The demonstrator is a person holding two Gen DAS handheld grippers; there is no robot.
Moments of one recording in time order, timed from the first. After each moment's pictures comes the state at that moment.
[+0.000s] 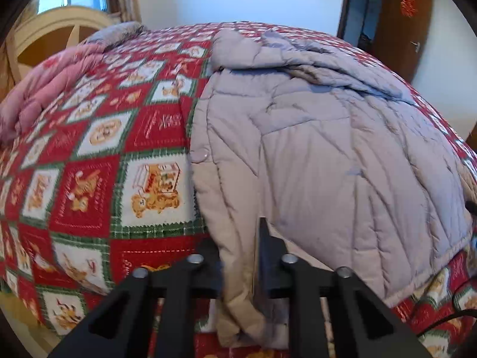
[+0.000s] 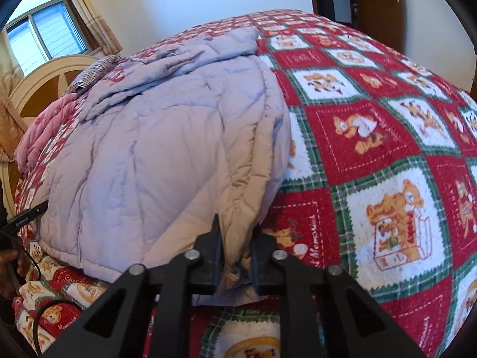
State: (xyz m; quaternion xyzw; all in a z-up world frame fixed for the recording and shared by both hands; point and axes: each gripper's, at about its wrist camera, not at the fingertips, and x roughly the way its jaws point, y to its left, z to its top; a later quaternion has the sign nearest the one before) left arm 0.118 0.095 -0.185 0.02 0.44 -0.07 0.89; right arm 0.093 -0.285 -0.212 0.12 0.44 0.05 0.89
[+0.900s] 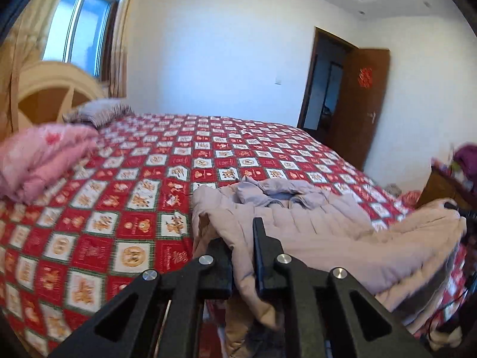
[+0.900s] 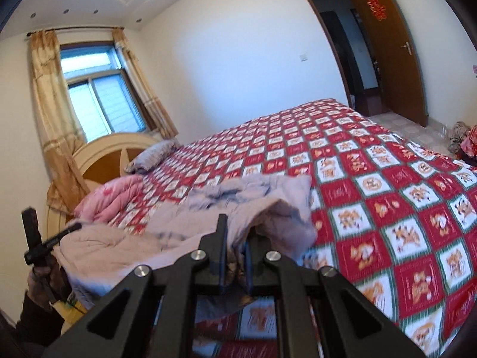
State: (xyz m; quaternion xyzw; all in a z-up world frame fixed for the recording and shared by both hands) left arm 0.112 0.149 -0.010 -0.05 0.26 -0.16 0.95; right arm 0.060 -0.299 -0.038 0.18 0.22 0.13 0.95
